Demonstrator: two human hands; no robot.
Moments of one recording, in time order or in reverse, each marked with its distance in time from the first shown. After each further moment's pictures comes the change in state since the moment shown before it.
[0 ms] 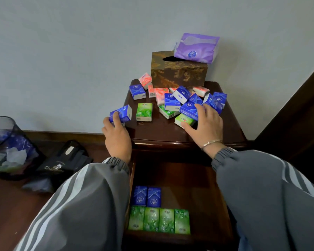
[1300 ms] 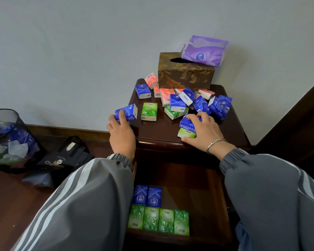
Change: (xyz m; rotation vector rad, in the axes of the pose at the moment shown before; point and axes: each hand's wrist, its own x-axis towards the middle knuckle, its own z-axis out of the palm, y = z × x) left_hand 0.000 -0.003 0.004 0.041 -0.024 0.017; right_hand 0.006 -0.003 -0.003 -0.077 -0.338 -0.213
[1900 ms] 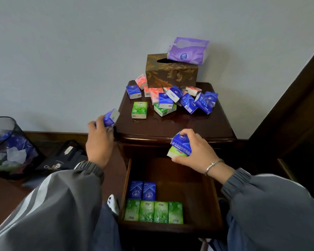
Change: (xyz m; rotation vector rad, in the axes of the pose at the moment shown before) left_hand -0.021 -0.029 -0.054 -0.124 -0.003 0.084; right_hand -0.097 -0.010 -0.007 0.424 -0.076 0.032
